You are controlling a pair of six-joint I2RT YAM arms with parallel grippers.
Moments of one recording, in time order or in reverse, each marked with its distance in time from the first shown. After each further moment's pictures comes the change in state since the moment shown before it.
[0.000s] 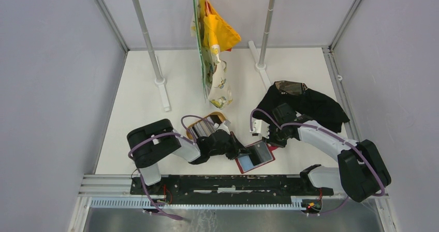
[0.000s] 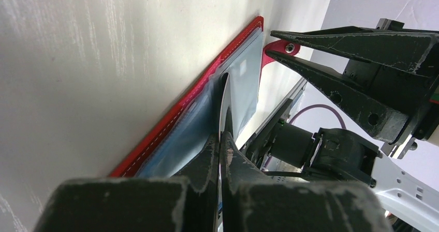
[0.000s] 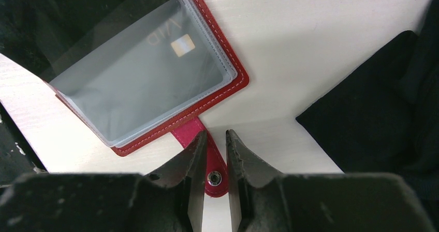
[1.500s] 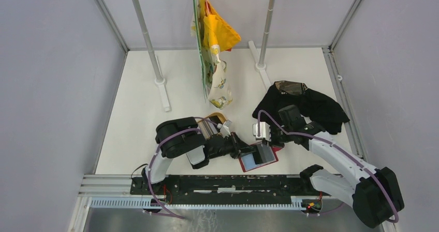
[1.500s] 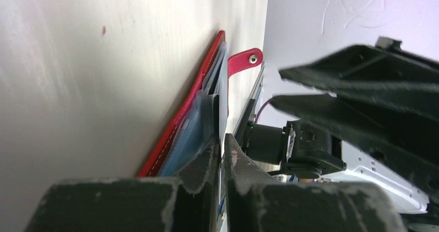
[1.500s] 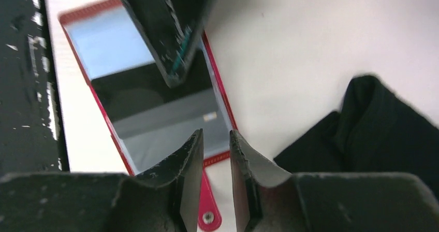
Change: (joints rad) left arm 0.008 0.309 -0.053 0.646 0.029 -0.026; right arm 0.013 -0.241 -0.026 0.011 -0.218 -0.061
